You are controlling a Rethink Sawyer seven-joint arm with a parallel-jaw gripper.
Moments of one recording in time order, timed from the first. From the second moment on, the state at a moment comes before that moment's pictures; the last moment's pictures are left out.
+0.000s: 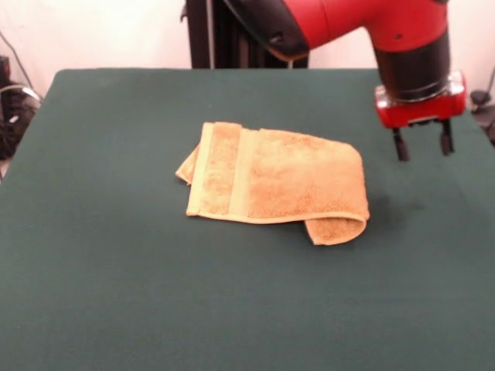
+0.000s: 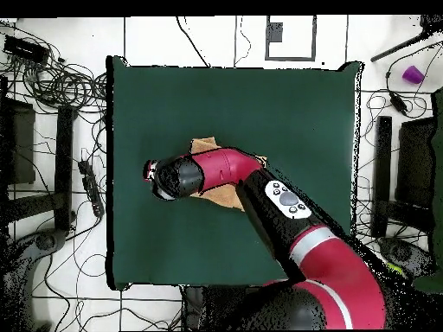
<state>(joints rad) -0.43 -0.44 0.65 1.65 -0.42 0.54 2.22</state>
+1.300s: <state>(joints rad) -0.38 -0.28 0.64 1.59 -0.42 0.49 2.22</state>
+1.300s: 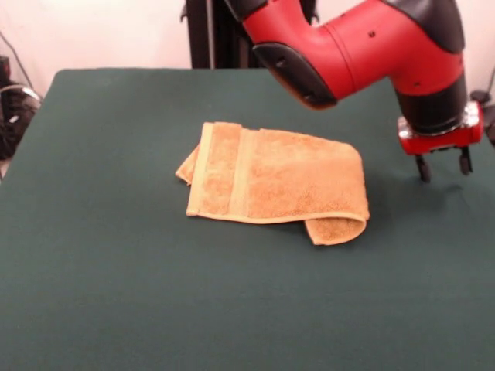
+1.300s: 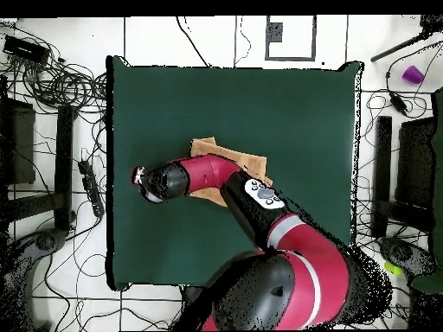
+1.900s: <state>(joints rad) -0.48 -0.35 0.64 1.59 -0.42 0.54 2.22</state>
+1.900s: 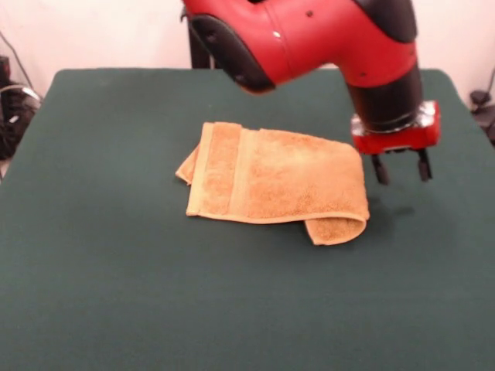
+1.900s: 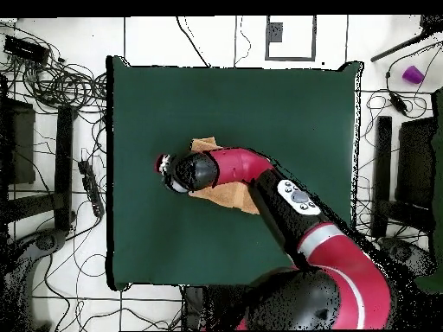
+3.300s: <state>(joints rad) -0.47 -0.31 0.63 1.60 -0.52 0.47 2.22</state>
